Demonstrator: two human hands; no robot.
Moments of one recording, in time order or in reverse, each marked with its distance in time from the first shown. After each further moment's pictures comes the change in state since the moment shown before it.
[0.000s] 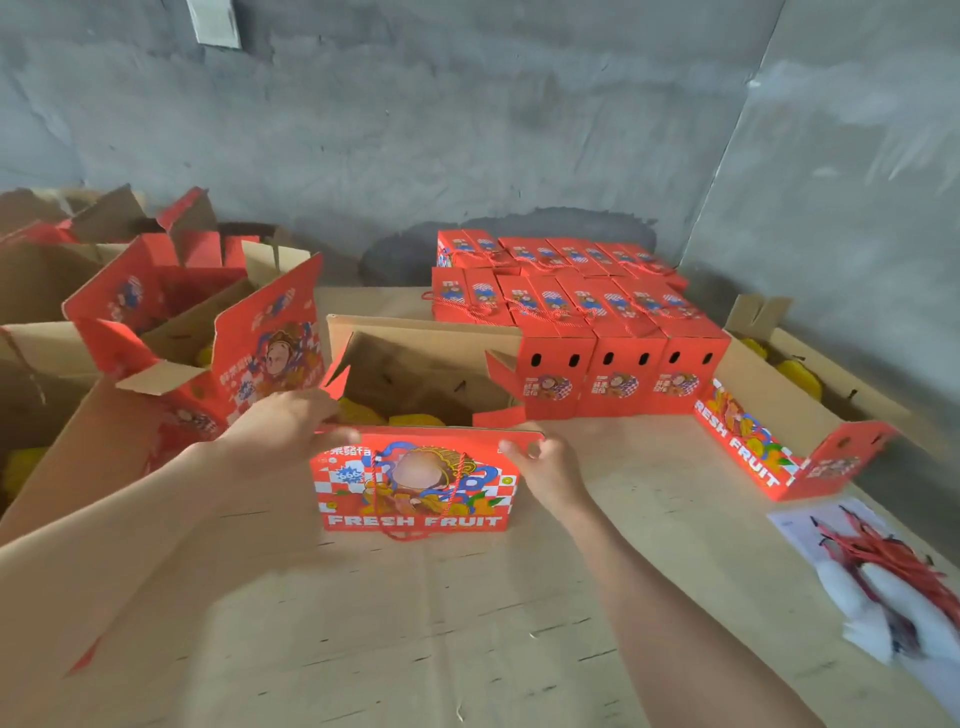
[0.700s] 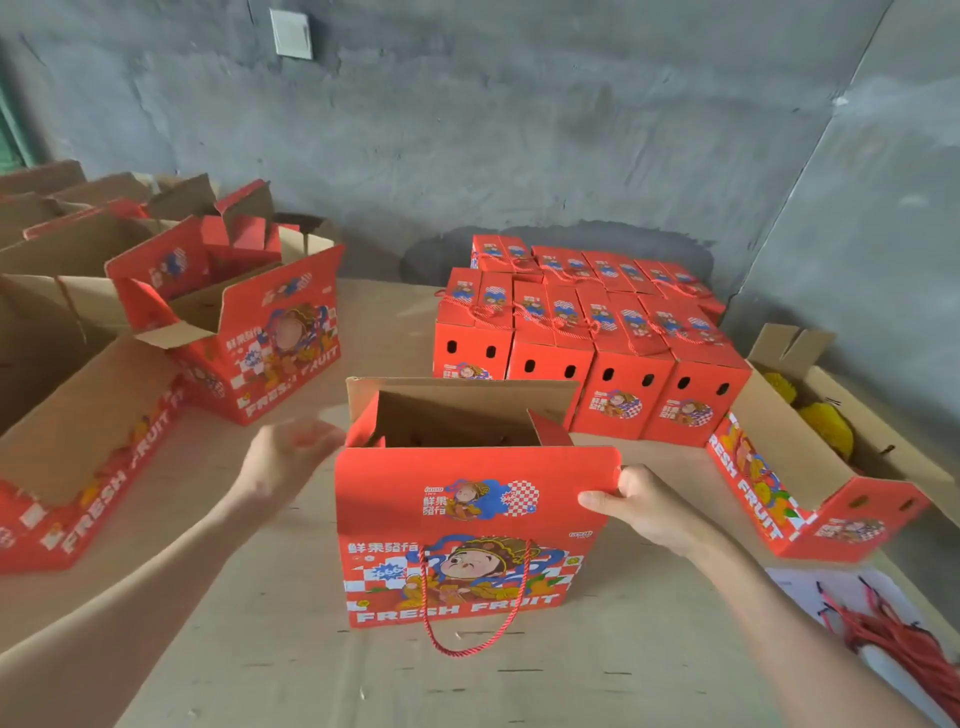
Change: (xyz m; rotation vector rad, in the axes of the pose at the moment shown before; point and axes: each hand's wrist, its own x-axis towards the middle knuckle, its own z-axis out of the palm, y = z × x) left_hand -0.029 0.106 0.075 -0.717 0.517 -0.502; right_hand 0.003 0.067 -0.174 -0.065 -0.559 -0.020
